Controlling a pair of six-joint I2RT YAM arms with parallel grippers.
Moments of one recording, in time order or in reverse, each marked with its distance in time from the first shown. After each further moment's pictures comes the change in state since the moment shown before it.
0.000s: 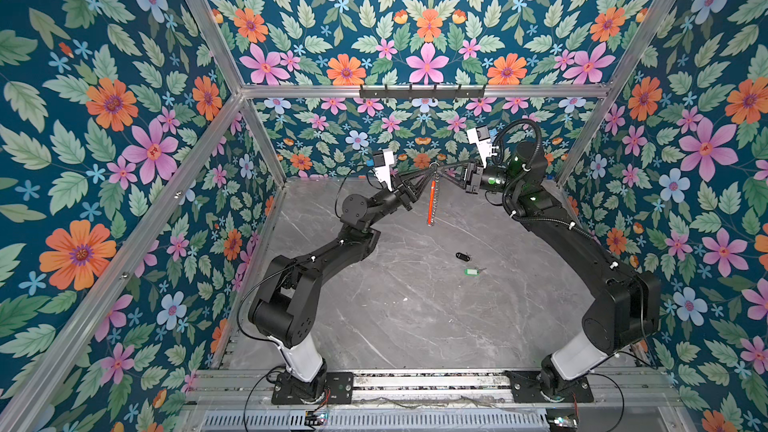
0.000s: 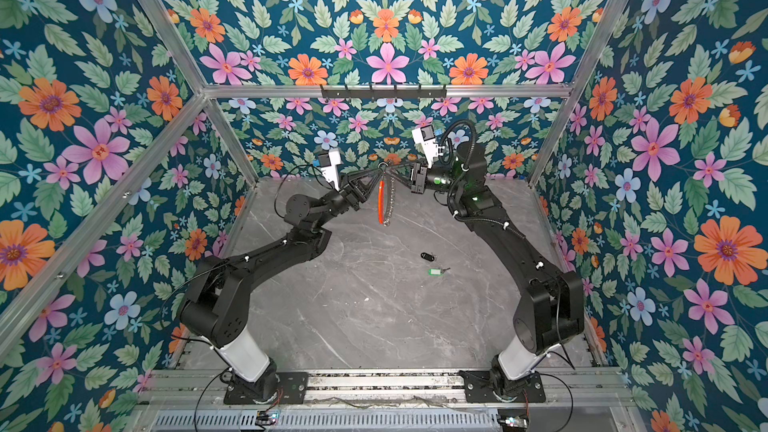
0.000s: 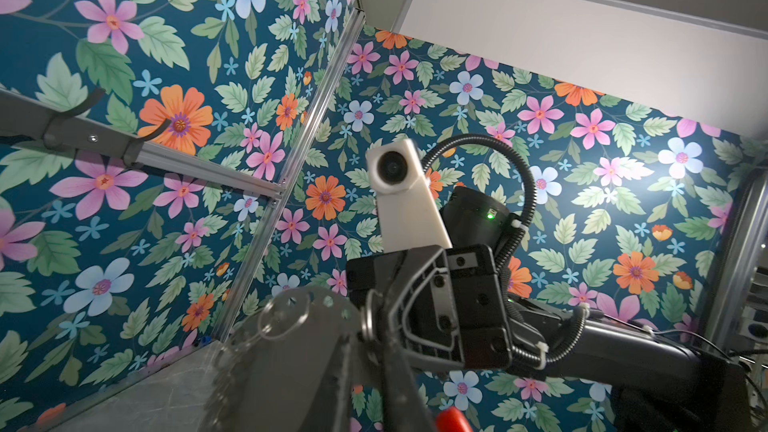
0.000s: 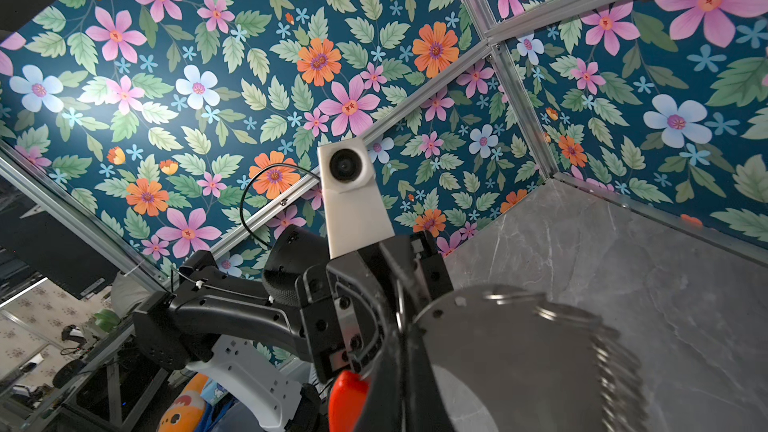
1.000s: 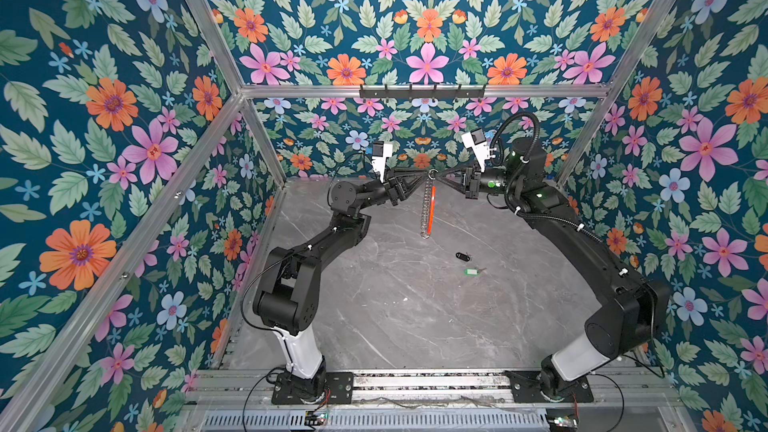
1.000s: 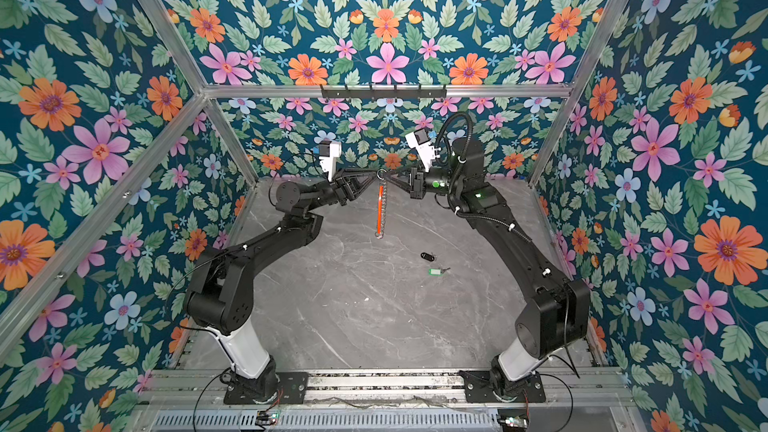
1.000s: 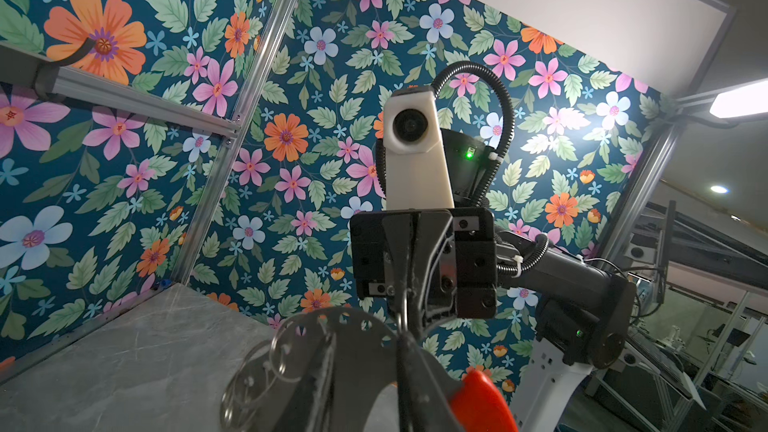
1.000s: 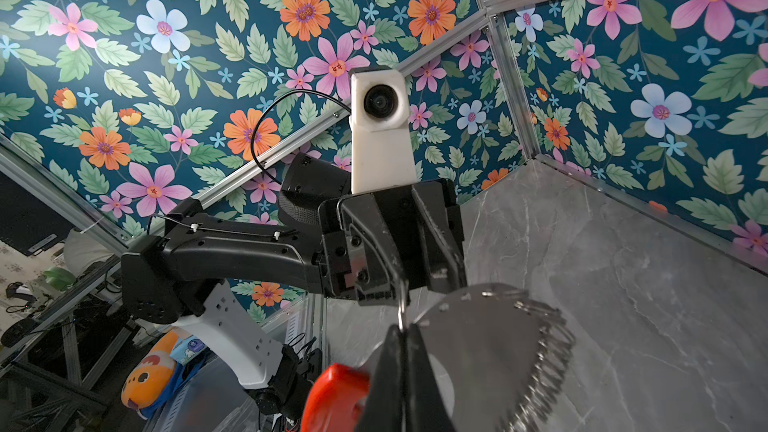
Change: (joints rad) left arm 0.081 0.074 0.130 0.013 0.338 -0.157; right arm 0.017 -0.014 0.079 -0.266 -0.002 -0.221
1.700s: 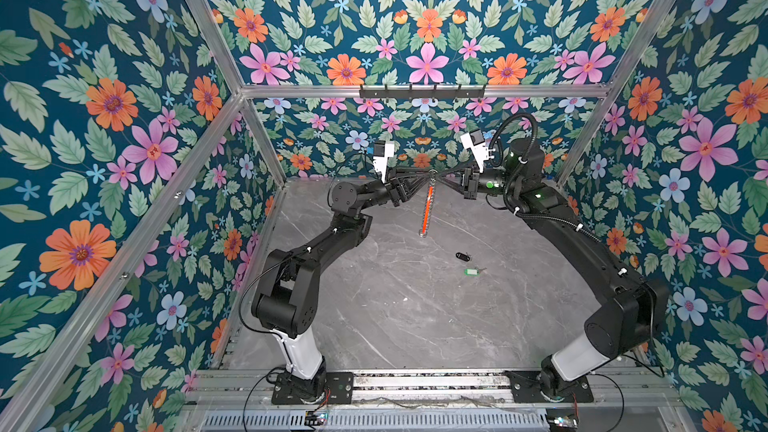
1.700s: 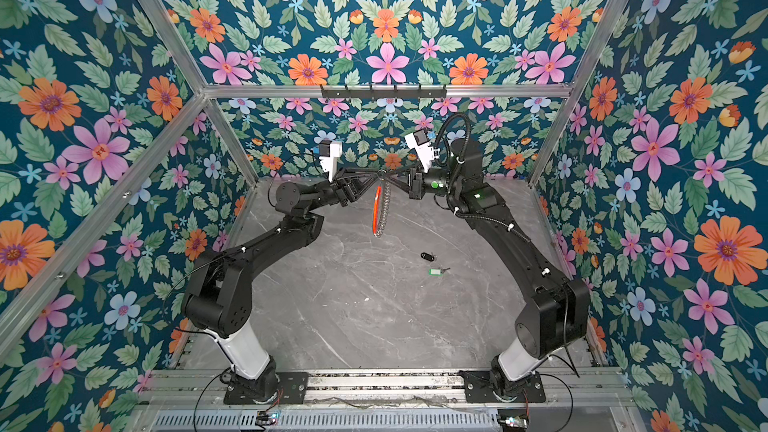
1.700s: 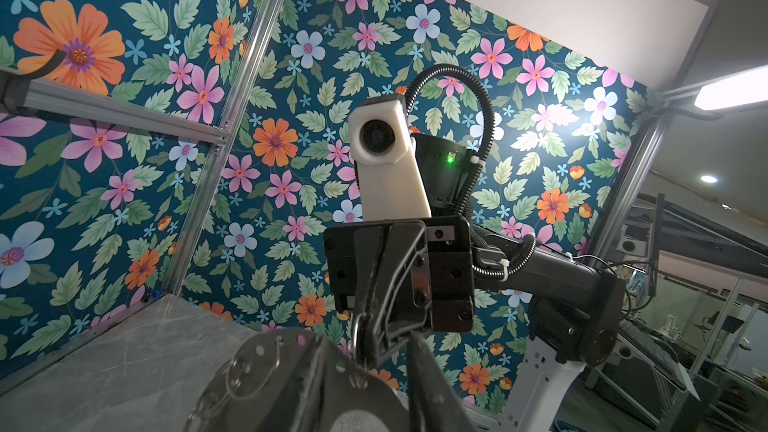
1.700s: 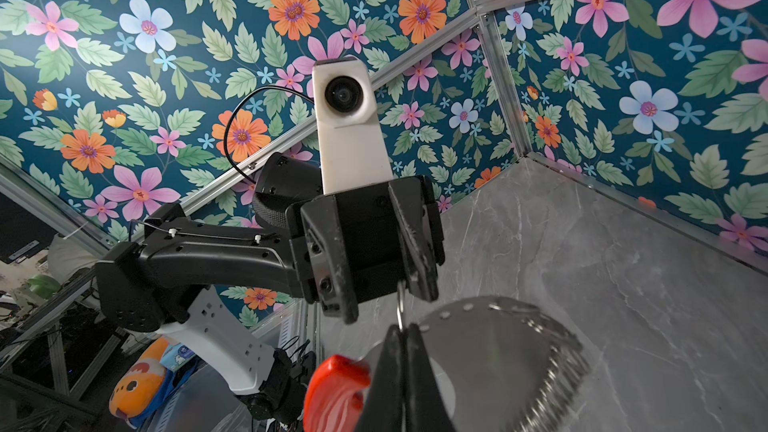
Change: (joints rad) left arm -0.010 -0.019 -0.001 -0.002 -0.003 0.011; right arm 0.002 0.001 -0.006 -0.009 0.034 -0.008
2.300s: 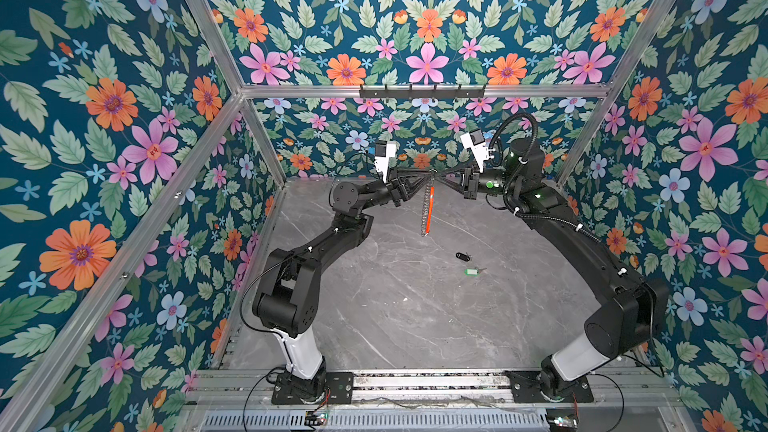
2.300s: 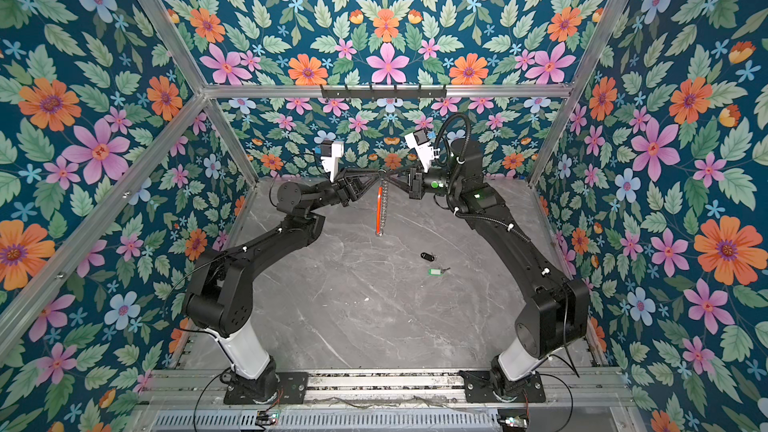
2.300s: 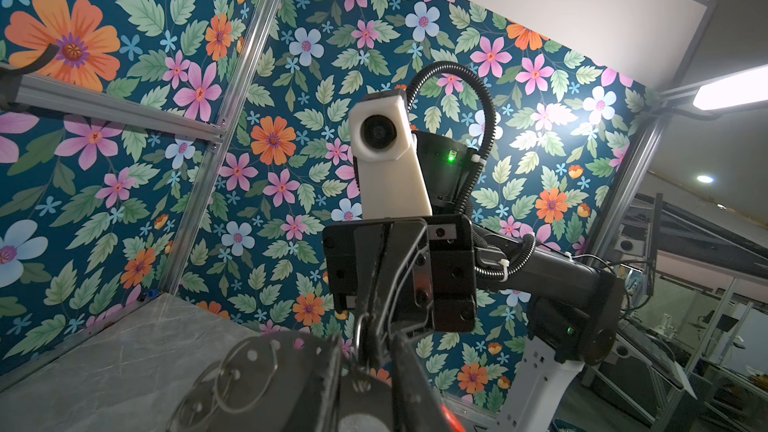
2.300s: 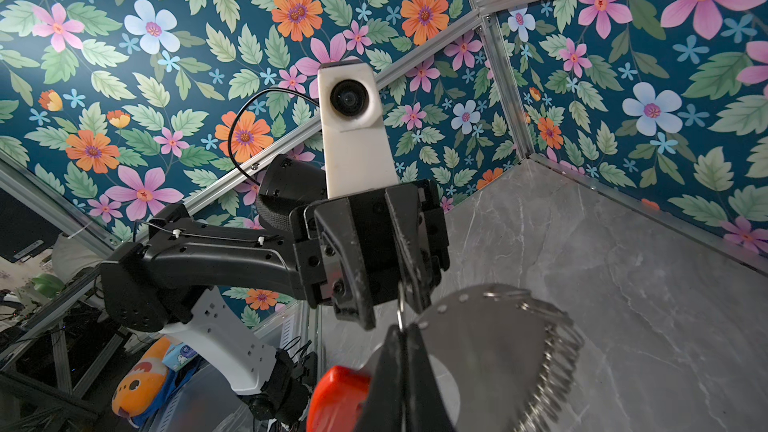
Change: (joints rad) left arm -0.010 0.009 0.006 0.000 0.000 -0.004; right arm 0.002 0.000 -0.002 0.012 -0.011 0.013
